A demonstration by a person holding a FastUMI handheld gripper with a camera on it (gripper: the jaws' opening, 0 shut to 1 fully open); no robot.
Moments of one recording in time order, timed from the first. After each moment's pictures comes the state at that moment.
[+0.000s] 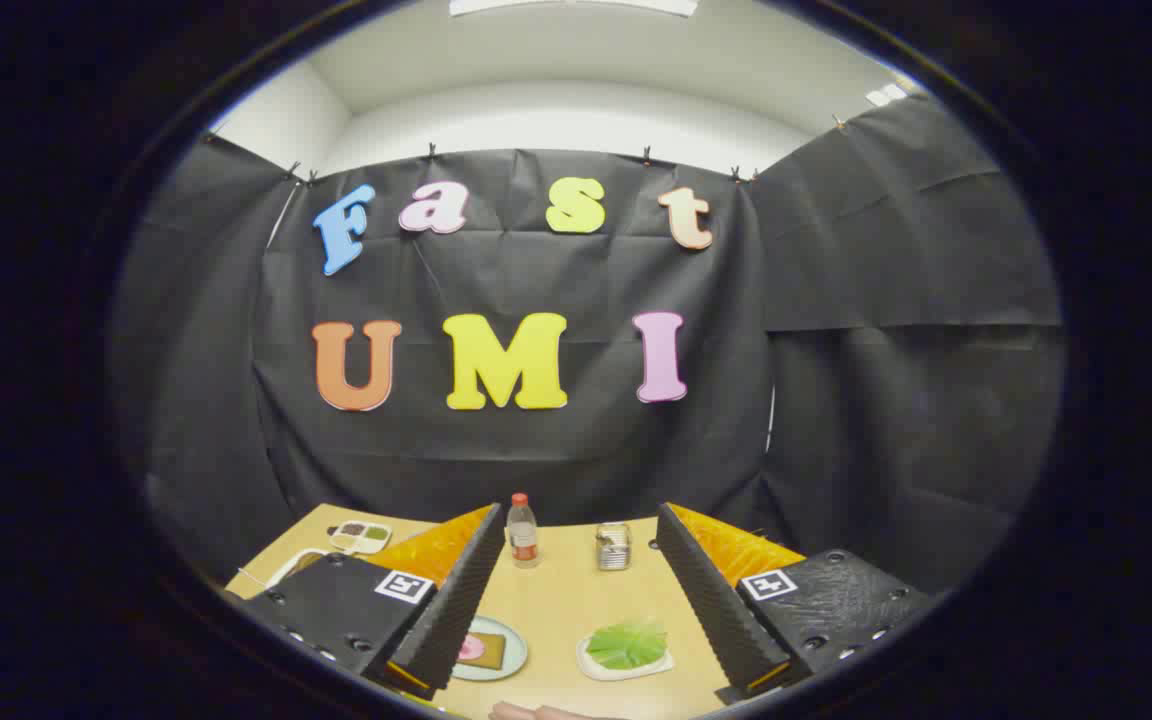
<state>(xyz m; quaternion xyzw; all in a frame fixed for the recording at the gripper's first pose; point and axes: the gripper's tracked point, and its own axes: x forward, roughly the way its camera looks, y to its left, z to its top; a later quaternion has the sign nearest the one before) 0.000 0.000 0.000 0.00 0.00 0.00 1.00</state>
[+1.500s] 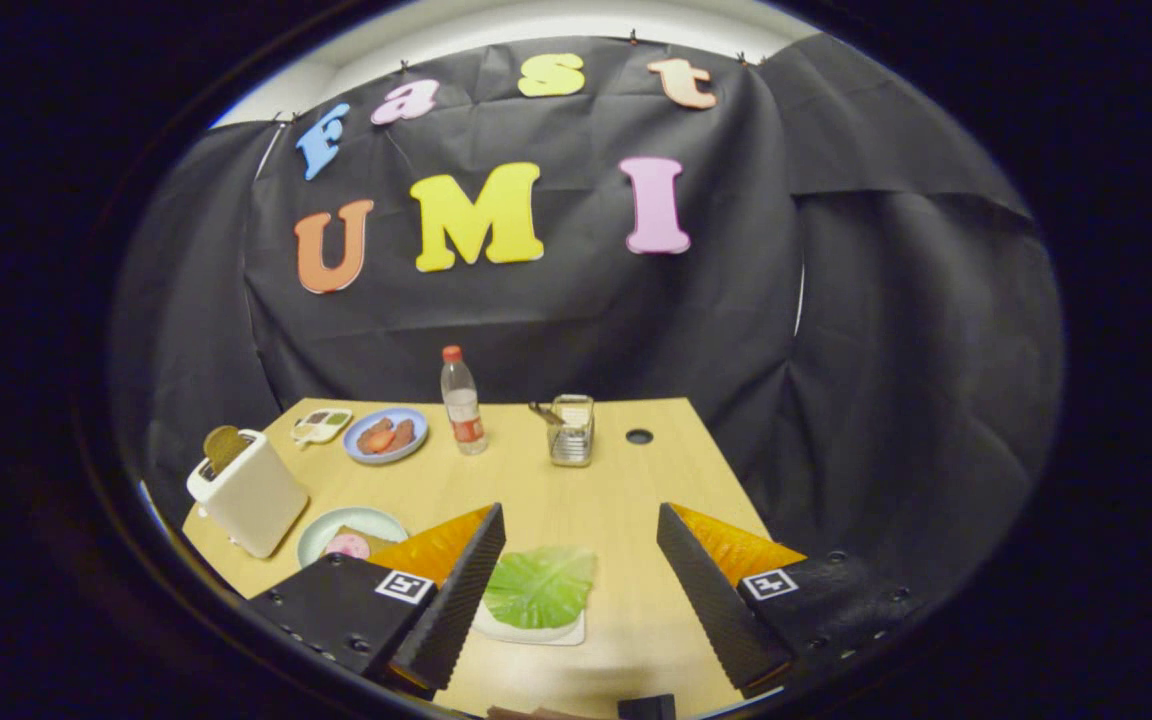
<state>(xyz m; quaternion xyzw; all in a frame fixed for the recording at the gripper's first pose) 0.132 -0.160 -0.211 -0.01 0.21 0.07 0.98</state>
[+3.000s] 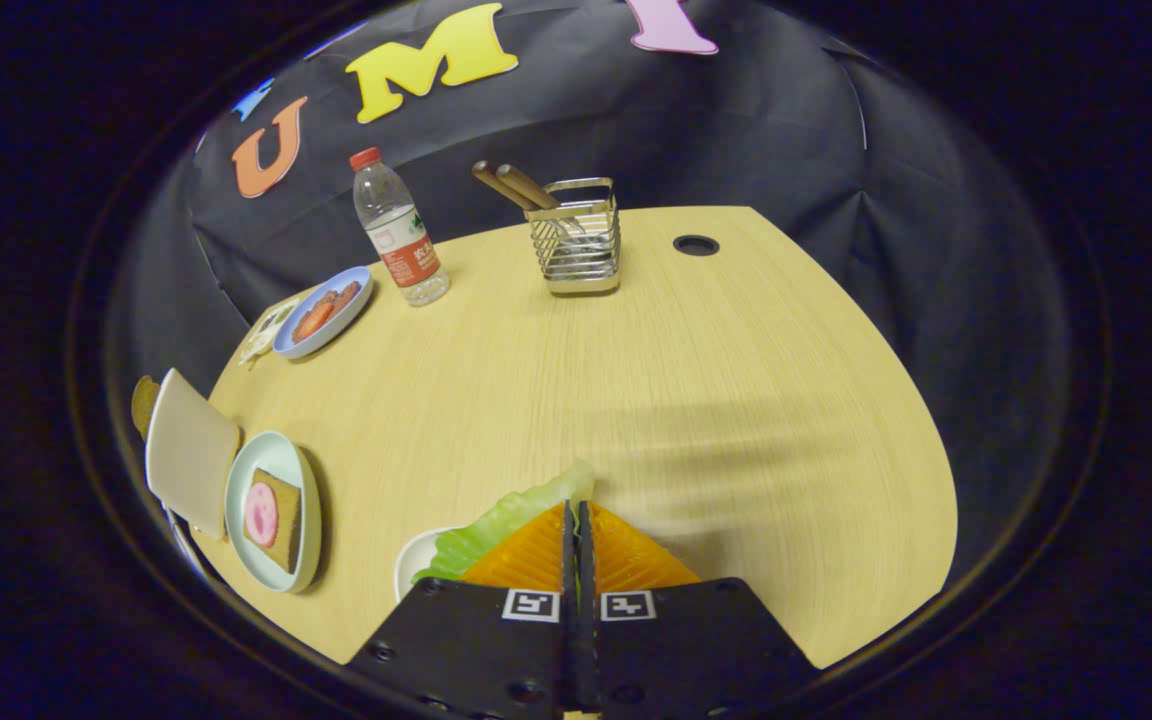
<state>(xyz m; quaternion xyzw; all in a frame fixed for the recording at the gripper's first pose) 0.233 -0.122 -0.389 0.03 0.41 0.08 0.91</state>
